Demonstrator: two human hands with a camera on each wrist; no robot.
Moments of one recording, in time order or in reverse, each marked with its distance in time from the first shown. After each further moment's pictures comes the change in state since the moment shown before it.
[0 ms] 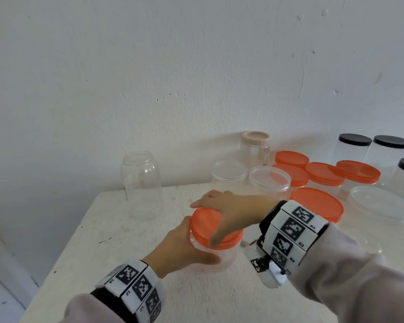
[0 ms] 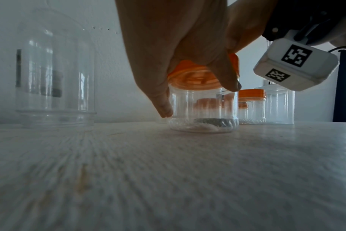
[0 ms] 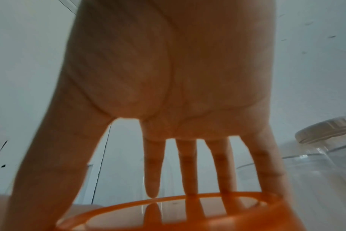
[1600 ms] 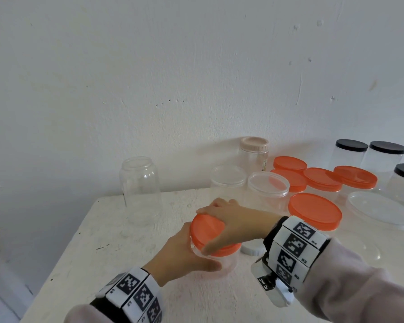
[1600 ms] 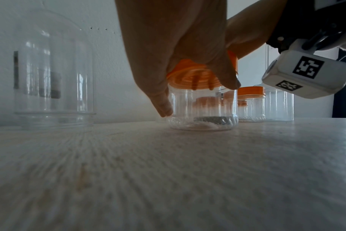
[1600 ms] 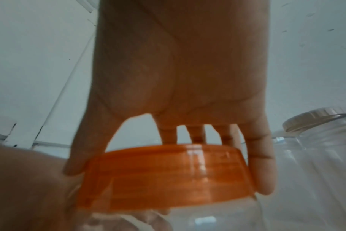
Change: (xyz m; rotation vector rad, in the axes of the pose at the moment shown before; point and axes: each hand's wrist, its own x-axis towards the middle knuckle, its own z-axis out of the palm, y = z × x) left_hand 0.003 -0.004 0.002 -0.011 -0.009 0.005; right_hand -0.001 0.009 0.017 0.071 0.079 0.011
